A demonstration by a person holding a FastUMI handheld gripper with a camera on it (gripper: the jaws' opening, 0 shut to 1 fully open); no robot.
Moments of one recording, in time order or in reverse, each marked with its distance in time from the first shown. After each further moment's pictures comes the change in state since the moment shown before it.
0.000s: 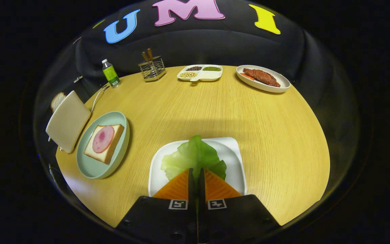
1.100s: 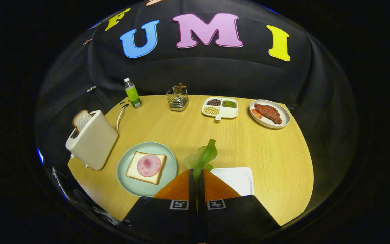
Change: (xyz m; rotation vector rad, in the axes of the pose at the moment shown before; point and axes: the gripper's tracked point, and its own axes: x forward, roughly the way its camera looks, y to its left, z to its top) arm -0.094 0.105 0.090 -0.057 -0.164 0.019
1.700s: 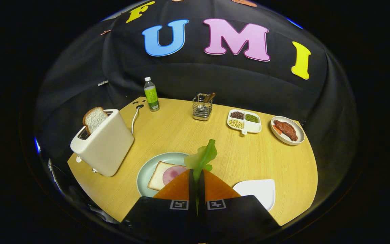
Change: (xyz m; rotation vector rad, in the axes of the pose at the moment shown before) arm 0.024 0.087 0.012 -0.118 -0.044 0.024
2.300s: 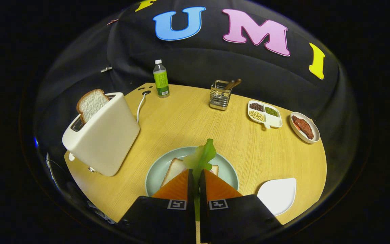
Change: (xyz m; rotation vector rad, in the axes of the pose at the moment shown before) arm 0.051 0.051 -0.030 -0.047 0.104 0.016
